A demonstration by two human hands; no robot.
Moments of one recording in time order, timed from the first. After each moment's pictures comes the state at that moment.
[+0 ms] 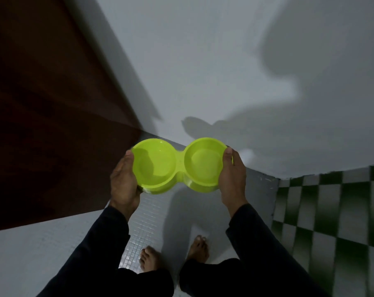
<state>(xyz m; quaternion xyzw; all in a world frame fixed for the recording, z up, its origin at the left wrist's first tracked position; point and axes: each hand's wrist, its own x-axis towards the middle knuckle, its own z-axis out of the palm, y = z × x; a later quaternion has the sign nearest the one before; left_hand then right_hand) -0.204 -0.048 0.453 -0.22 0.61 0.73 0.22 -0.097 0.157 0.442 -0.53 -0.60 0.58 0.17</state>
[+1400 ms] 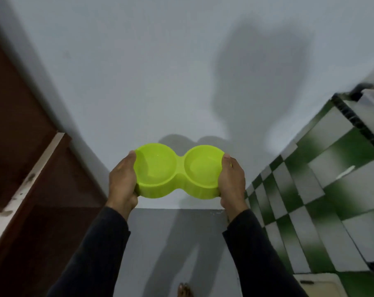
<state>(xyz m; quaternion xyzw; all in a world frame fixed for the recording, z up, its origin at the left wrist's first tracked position) -0.175 0.028 0.821 -0.05 0.60 0.74 0.29 0.008 0.177 0.828 -0.57 -0.56 0.49 0.34</state>
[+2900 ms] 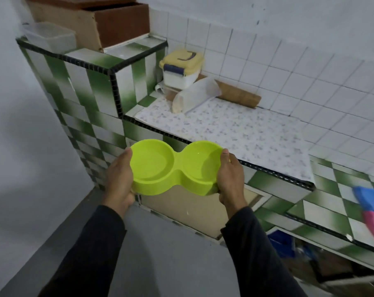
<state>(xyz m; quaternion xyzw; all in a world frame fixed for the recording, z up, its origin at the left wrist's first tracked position) 0.292 -0.121 0.861 0.31 0.55 0.46 0.62 0.498 -0.230 0.874 -0.75 -0.16 0.24 0.60</state>
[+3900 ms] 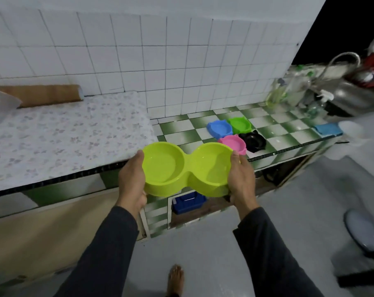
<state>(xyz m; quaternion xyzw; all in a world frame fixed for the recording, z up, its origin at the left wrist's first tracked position) 0.687 -0.348 0.829 0.48 0.39 0.19 0.76 0.760 -0.572 0.854 -0.80 0.11 0.01 0.60</state>
